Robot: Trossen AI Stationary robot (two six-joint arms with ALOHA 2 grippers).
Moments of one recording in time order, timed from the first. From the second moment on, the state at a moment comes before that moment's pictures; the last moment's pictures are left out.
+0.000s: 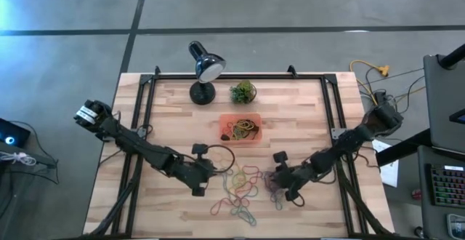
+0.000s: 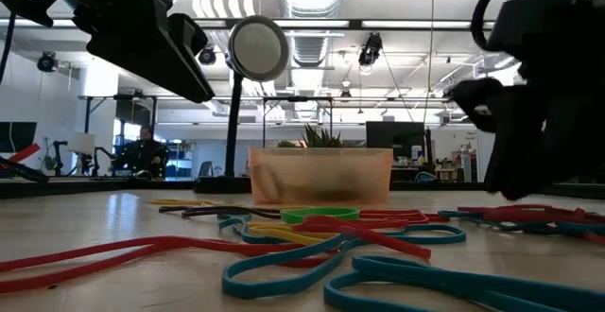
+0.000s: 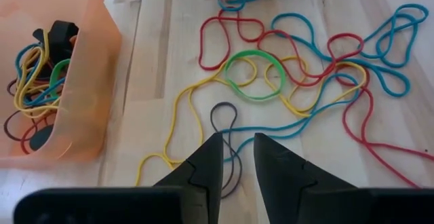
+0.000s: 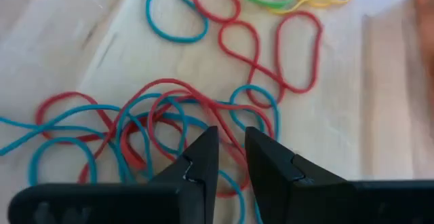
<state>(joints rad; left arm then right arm) -0.50 1.48 0.86 -0.20 -0.41 -0.28 0.58 1.58 0.61 0.03 0.34 0.16</state>
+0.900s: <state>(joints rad) -0.50 1.48 0.86 -0.19 -0.43 -0.28 0.56 1.64 0.62 0.04 0.34 0.17</state>
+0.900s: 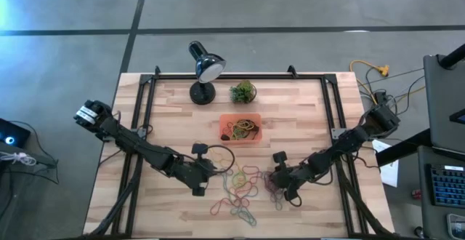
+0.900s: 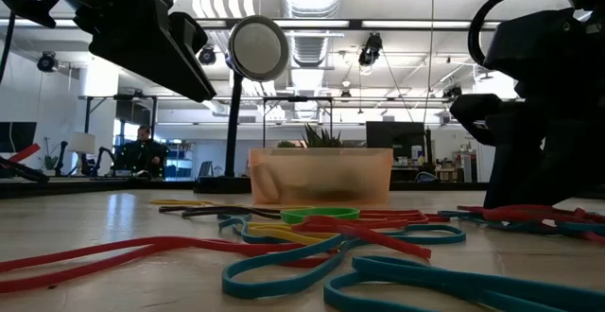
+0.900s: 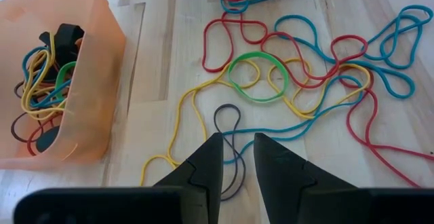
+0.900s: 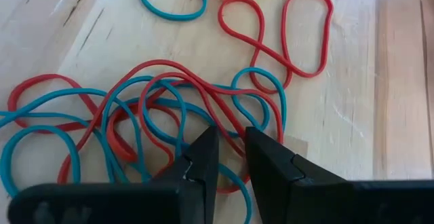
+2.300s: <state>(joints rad) -0.50 1.48 0.86 -0.19 -0.43 -0.27 0.45 1.26 0.84 -0.07 0.53 -0.31</state>
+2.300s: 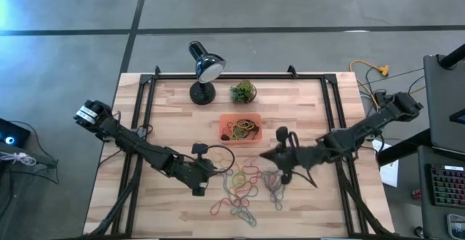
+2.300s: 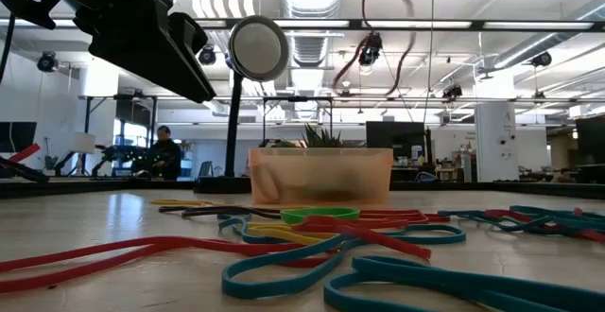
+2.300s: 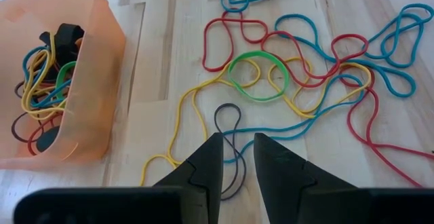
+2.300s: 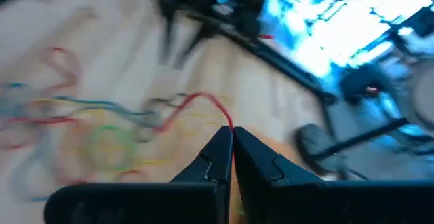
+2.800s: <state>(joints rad) -0.50 1.48 0.86 -0.19 -0.43 -0.27 0.06 1.31 0.86 0.04 0.32 -0.35</state>
